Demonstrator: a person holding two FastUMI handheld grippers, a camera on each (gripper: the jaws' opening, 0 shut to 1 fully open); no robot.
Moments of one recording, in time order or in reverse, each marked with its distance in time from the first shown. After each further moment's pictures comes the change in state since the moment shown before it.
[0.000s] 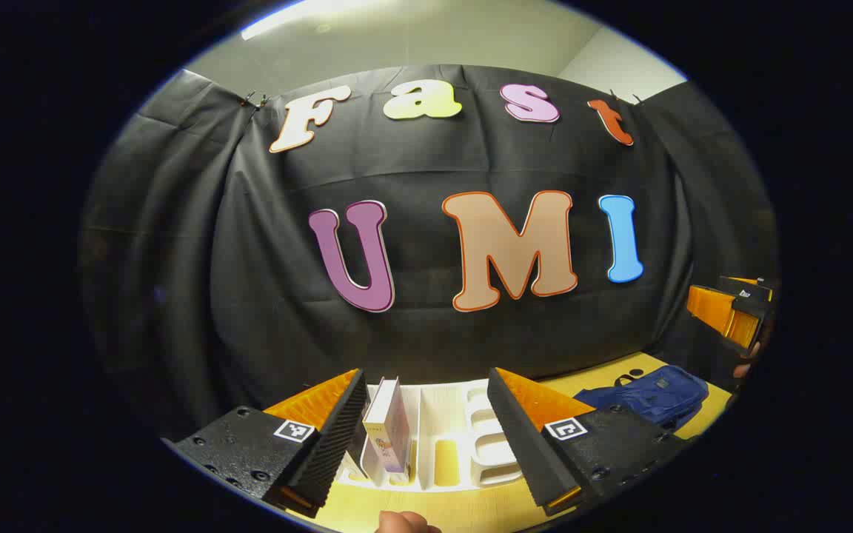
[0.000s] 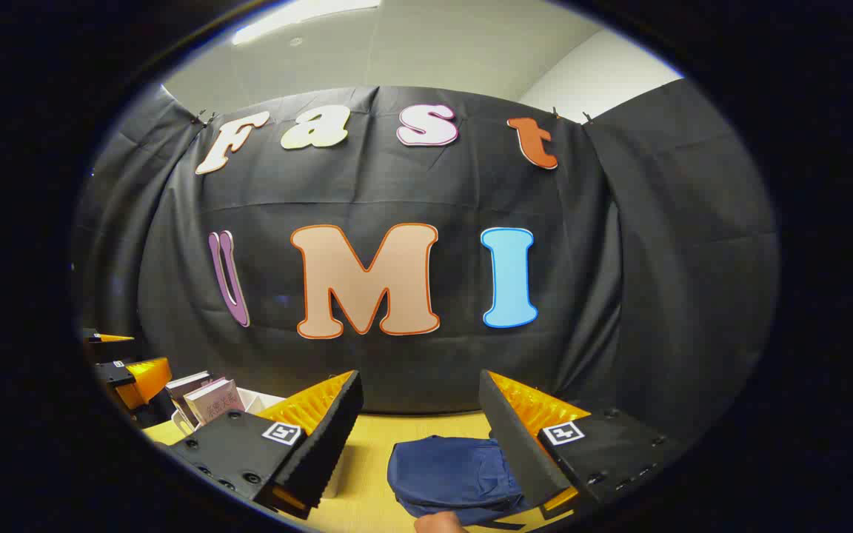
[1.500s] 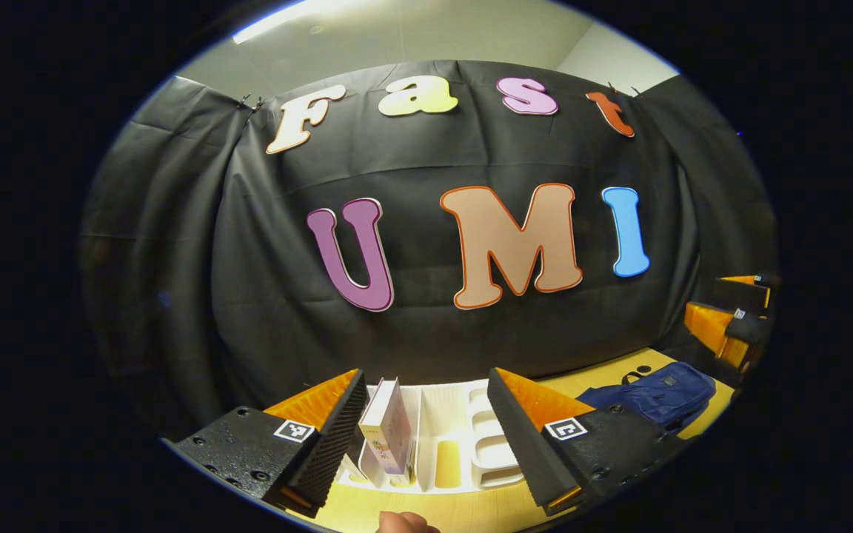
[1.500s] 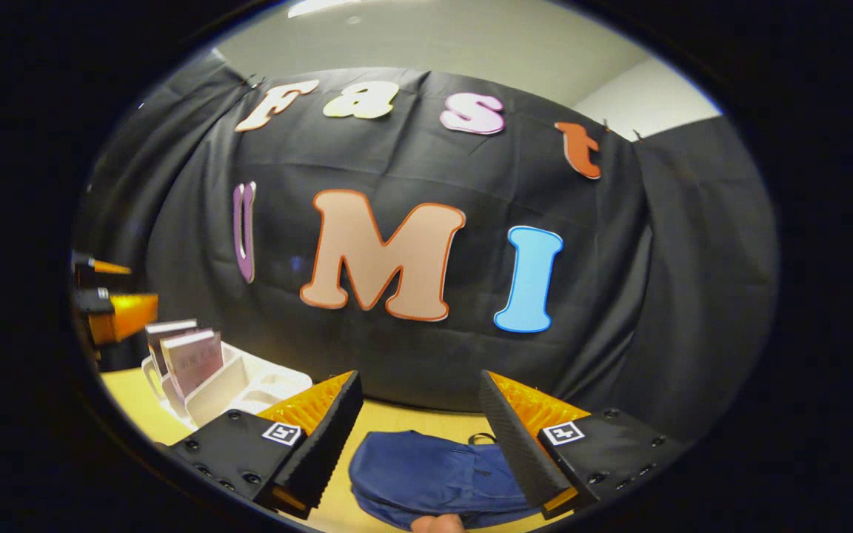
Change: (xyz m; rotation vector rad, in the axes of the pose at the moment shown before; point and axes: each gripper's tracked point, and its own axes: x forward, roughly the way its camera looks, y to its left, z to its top) left arm 0.015 -0.006 -0.009 0.022 0.016 0.033; right arm 0.026 -0.009 -0.037 -0.252 0.045 0.106
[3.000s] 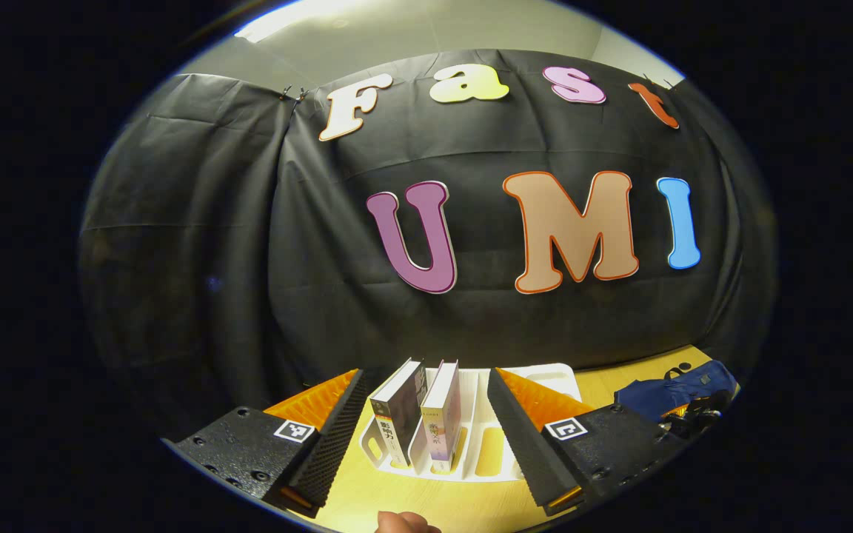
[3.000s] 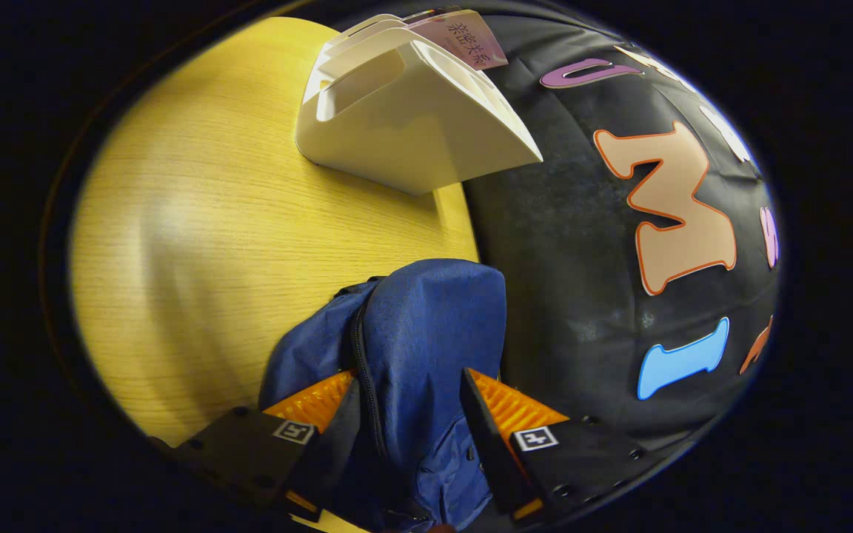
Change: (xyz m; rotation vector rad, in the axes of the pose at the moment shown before) left arm -0.021 0.058 -0.014 -0.019 0.065 0.201; right arm 0.062 0.067 -0.310 -1.097 0.293 0.472
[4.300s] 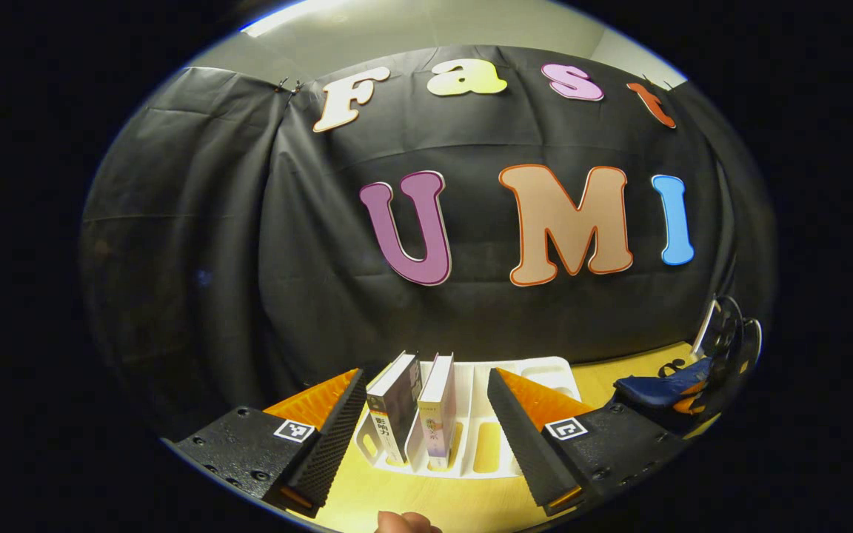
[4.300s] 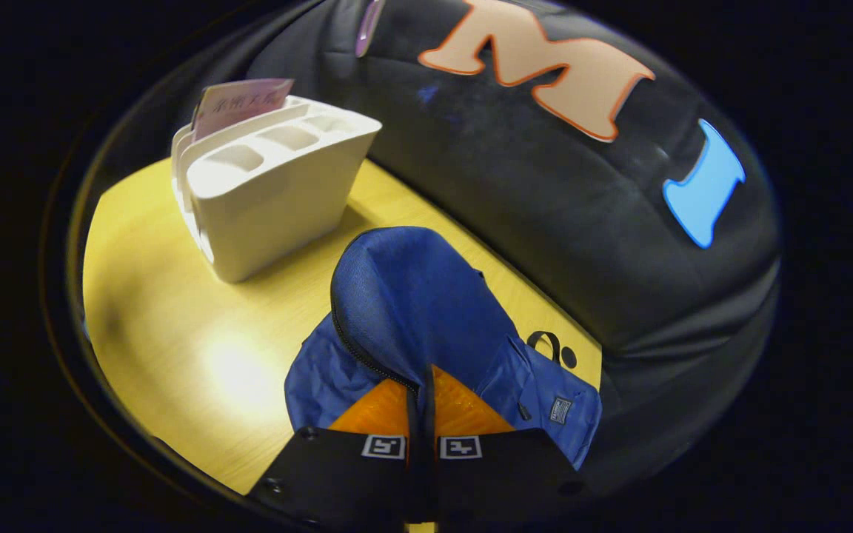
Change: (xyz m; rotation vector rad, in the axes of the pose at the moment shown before) left arm 0.009 0.001 -0.016 -0.014 0.031 -0.047; right arm -0.024 -0.067 -0.024 0.765 0.121 0.178
